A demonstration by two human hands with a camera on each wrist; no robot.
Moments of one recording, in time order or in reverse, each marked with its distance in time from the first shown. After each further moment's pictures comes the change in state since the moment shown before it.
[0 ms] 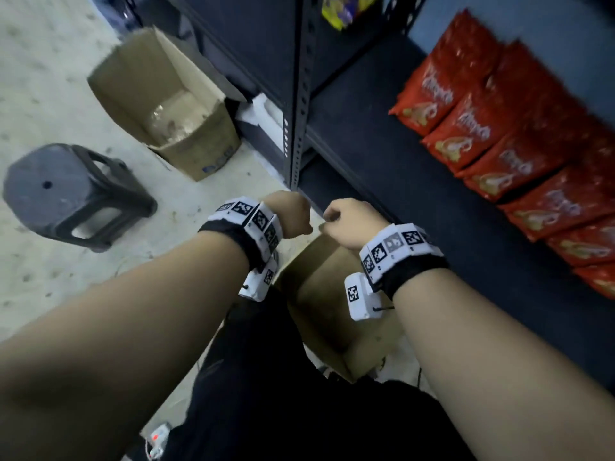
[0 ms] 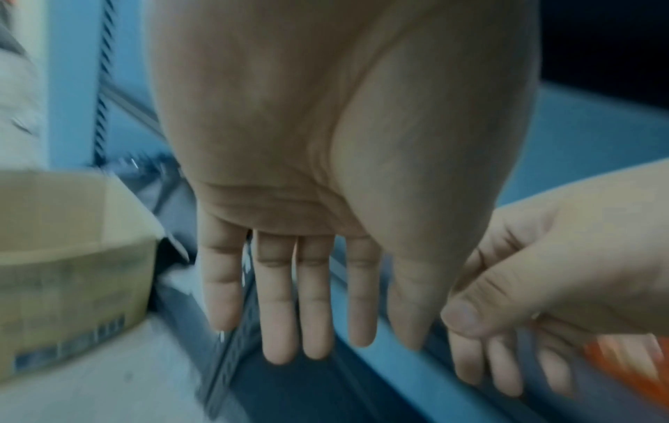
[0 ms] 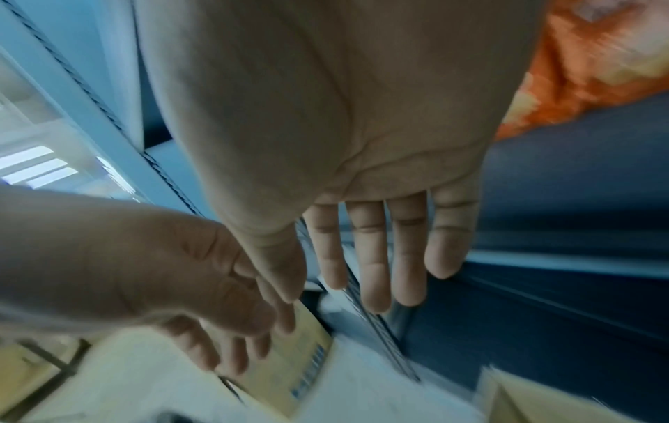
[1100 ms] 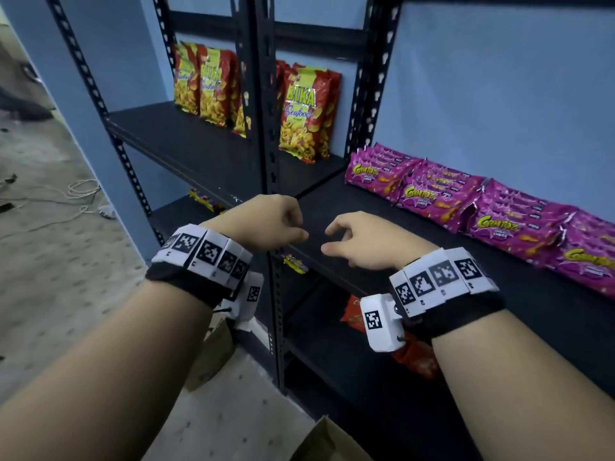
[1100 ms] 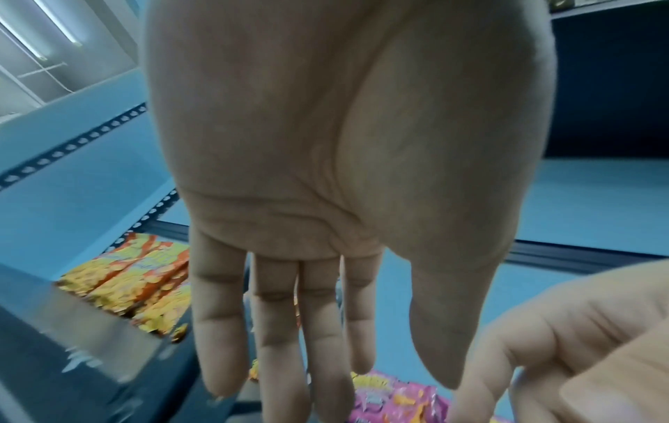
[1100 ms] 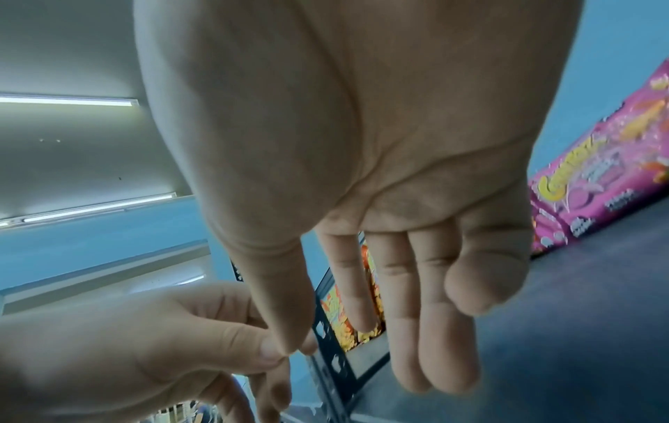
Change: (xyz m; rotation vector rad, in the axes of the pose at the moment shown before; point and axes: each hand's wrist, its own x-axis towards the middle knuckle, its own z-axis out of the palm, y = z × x) left_hand -0.204 0.081 -0.369 -0.052 0.636 0.227; right_hand -0.196 -0.131 -0.330 -0.110 0.455 -0.400
